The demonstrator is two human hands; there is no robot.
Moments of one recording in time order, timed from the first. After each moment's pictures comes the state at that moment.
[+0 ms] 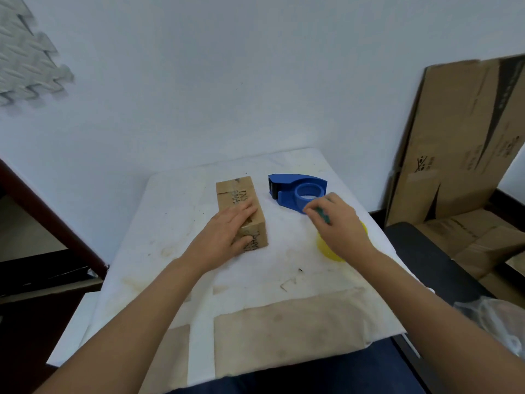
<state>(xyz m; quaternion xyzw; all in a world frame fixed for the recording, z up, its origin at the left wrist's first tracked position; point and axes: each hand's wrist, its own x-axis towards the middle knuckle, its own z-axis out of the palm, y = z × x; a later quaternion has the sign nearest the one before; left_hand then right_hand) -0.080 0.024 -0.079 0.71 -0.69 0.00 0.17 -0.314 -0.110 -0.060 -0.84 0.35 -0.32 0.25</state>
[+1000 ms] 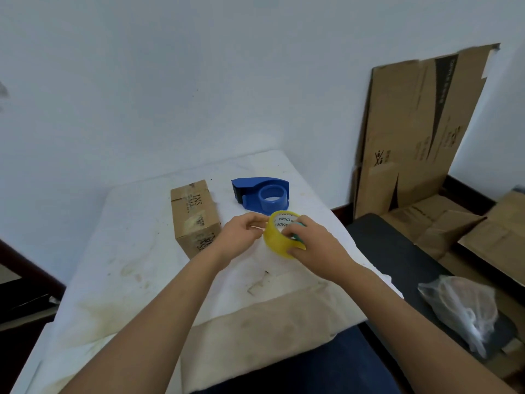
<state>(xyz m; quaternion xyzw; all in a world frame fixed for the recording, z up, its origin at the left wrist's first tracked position) -0.168 -0.046 -0.067 0.71 -0.46 -0.38 0.38 -0.357 -0.098 -0.070 -0.88 0.36 -0.17 0.25</state>
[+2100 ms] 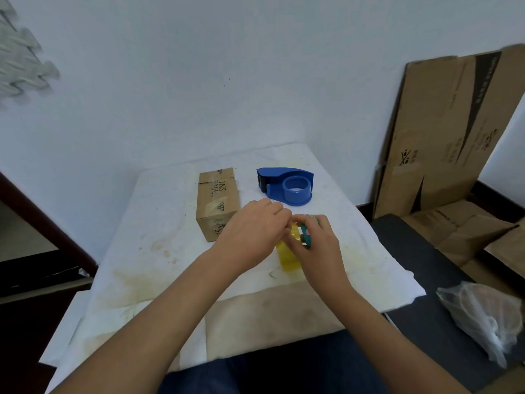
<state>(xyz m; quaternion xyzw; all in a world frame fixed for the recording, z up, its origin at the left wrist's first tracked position) -0.198 0.020 -0.006 0.66 -0.74 0.12 0.06 -0.323 -0.033 -0.074 -0.76 0.41 -0.37 0.35</state>
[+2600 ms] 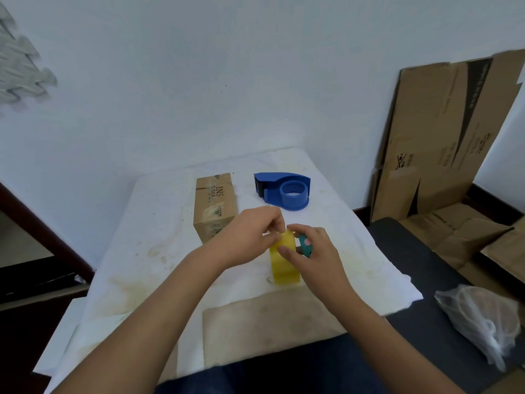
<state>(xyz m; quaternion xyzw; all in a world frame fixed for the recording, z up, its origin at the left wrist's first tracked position) -0.186 0.019 -0.001 0.71 -0.67 -0.14 0.18 -0.334 -0.027 -0.067 -0.72 0.41 -0.32 0.45</state>
